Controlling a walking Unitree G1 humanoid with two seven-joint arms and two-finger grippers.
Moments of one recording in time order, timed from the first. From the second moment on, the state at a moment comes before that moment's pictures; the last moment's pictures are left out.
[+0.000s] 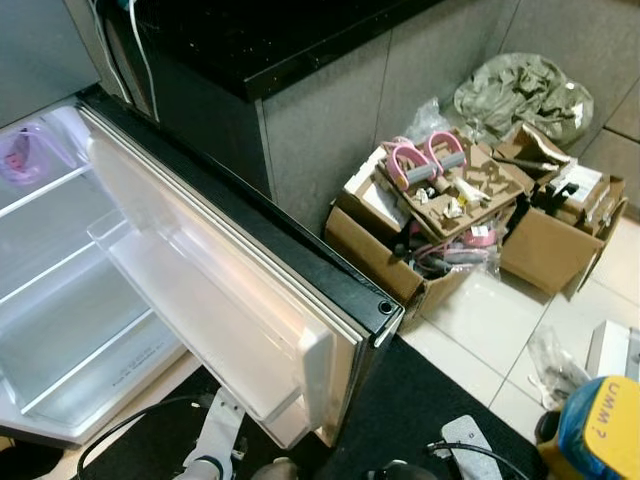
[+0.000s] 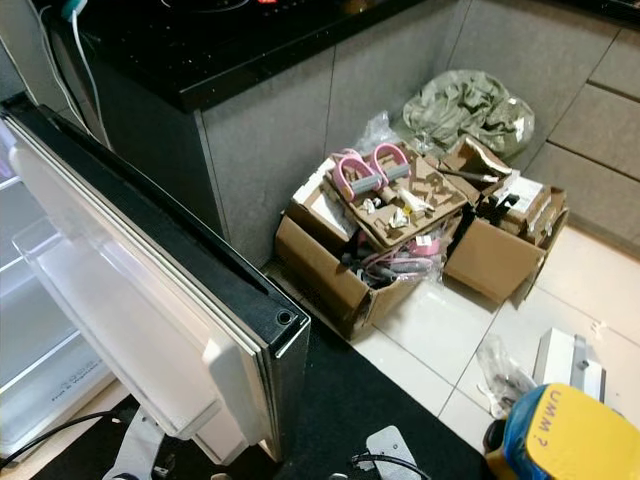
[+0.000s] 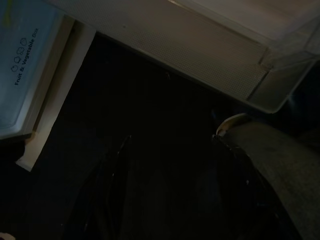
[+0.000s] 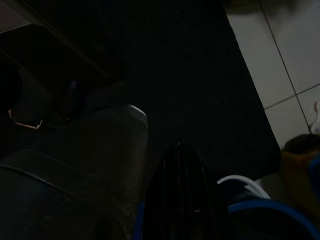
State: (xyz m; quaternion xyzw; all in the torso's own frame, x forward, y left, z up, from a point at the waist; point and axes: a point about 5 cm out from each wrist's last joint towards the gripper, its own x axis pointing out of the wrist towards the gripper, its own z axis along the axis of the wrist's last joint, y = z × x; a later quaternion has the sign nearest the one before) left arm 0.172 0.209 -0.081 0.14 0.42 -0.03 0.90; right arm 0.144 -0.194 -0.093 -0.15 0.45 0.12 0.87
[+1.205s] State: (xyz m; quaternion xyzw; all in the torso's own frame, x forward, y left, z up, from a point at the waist) left arm 0.174 0.213 -0.080 0.14 0.42 -0.02 0.89; right arm 0.138 -0.193 -0.095 -0.14 0.45 0.12 0.87
